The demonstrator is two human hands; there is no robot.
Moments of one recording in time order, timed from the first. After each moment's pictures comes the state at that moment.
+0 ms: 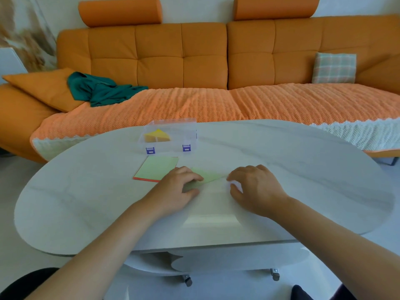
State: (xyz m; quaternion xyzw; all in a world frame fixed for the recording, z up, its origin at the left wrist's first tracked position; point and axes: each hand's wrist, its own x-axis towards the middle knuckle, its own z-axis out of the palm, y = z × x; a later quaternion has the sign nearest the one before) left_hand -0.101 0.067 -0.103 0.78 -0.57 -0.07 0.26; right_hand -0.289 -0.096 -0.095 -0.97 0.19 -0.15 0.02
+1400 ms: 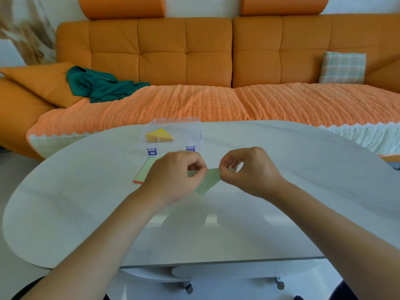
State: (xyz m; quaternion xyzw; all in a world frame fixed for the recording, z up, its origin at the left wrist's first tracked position) left_hand -0.105 0.060 -0.051 0.79 -0.52 0.02 0.33; right_hand -0.246 -0.094 -0.055 -0.91 0.16 -0.27 0.26
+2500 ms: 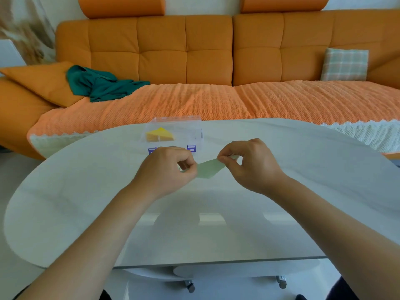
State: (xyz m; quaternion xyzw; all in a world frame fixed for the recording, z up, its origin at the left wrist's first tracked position) left_hand -0.086 0.066 -0.050 0.79 -0.51 0.03 0.34; right_hand -0.235 -0.104 -0.059 -0.92 0.12 -0.33 0.19
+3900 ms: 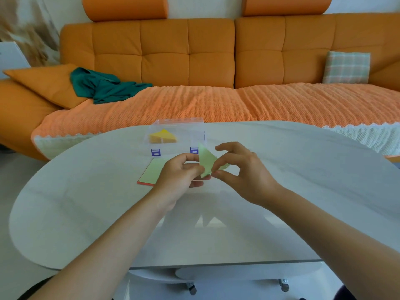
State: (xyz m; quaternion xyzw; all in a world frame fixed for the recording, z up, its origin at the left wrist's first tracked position) left_hand -0.105 0.048 -0.067 0.69 -0.26 -0.30 0.61; right_hand -0.232 -0.093 -0.074 -0.92 0.10 -0.29 0.25
